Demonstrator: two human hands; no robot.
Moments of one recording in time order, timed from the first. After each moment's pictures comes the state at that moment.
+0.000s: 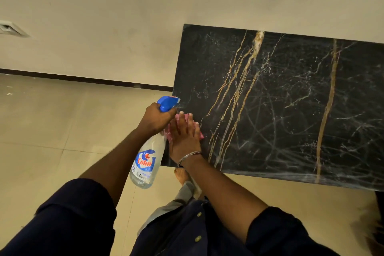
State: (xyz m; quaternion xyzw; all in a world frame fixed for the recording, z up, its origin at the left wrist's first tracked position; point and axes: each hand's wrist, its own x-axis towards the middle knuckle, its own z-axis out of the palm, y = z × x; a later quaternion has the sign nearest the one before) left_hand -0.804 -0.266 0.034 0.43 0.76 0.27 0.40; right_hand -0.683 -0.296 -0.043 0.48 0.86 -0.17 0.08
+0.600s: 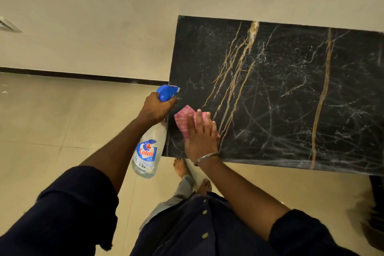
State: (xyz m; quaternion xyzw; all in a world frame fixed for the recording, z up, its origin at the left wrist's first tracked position) left_hand -0.792 -0.264 0.039 0.45 0.75 0.29 0.39; right_hand -0.621 -0.312 -0.050 0.55 0.83 -0.14 0.02
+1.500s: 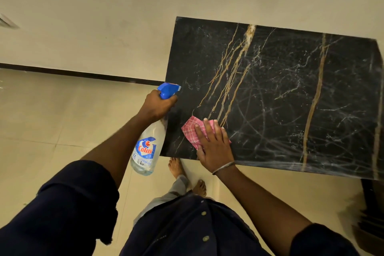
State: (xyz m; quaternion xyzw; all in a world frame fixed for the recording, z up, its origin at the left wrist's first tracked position) left_hand -0.778 -0.255 0.043 0.43 0.75 0.29 0.41; right_hand -0.546 -0.314 -0.040 0.48 0.87 -0.10 0.09
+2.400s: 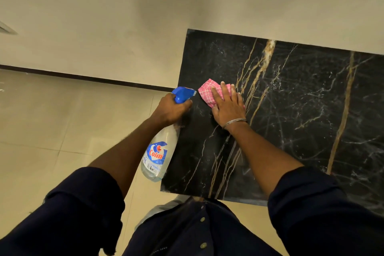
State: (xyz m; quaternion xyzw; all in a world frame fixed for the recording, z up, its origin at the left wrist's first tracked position) left_hand -0.809 -0.157 0.032 0.42 0.73 0.28 0.46; right_hand -0.613 -0.086 -0.036 0.54 0.83 -0.12 0.11
